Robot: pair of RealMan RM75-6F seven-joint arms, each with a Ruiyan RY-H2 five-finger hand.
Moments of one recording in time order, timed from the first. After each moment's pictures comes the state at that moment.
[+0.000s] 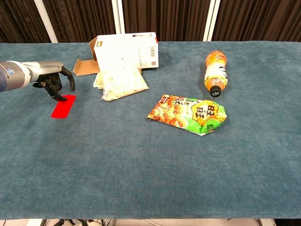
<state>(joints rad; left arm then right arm) -0.88 -1.62 -0.15 -1.02 0.72 0.64 0.31 0.05 -1.09 0.09 -1.73 -1.33 1.43 -0.12</state>
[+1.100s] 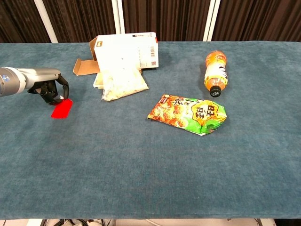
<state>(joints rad) -0.87 -1.58 -0.10 -1.09 0.66 0.65 0.39 0.05 -1.09 0.09 -1.73 -1.33 1.43 -0.11</state>
